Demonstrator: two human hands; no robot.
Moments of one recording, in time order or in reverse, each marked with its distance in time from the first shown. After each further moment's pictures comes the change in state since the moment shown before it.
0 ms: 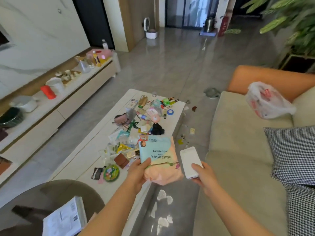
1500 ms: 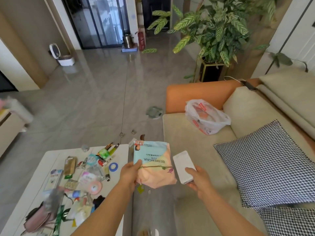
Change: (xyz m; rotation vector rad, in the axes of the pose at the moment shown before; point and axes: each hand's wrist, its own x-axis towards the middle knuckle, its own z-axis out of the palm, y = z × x) left_hand 0.291 0.150 0.356 0.357 -0.181 -0.056; right_hand 0.261 -0.225 -0.140 0.419 0.355 -0.051
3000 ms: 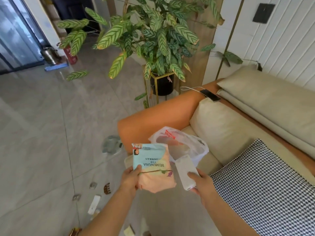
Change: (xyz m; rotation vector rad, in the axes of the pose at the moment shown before) left_hand 0.291 0.173 0.316 0.281 -0.300 -0.062; right_hand 0.287 -0.218 -0.024 0.203 0.348 -0.062
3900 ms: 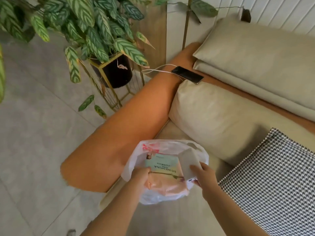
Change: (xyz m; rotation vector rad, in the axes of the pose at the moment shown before) left_hand 0.284 0.039 0.185 0.837 -0.154 -0.268; right_hand 0.256 -0.030 0.020 0.030 0.382 0.143
